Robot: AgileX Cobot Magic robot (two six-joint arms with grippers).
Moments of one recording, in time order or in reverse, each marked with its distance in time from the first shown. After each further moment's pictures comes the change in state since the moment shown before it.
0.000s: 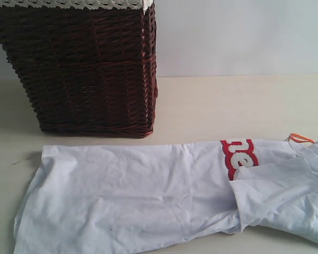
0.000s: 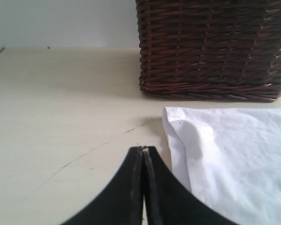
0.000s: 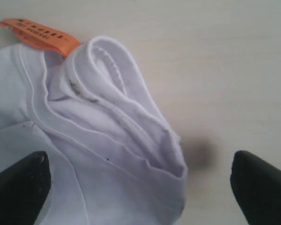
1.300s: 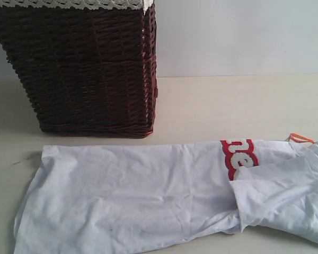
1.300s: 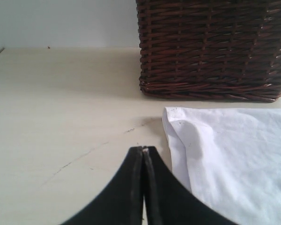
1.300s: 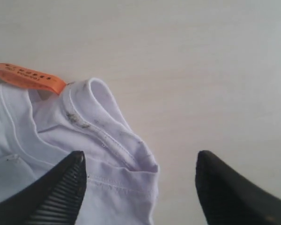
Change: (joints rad) left arm 0.000 0.000 0.000 0.000 0.000 0.000; right arm 0.254 -0.176 0.059 -0.543 -0.182 0.590
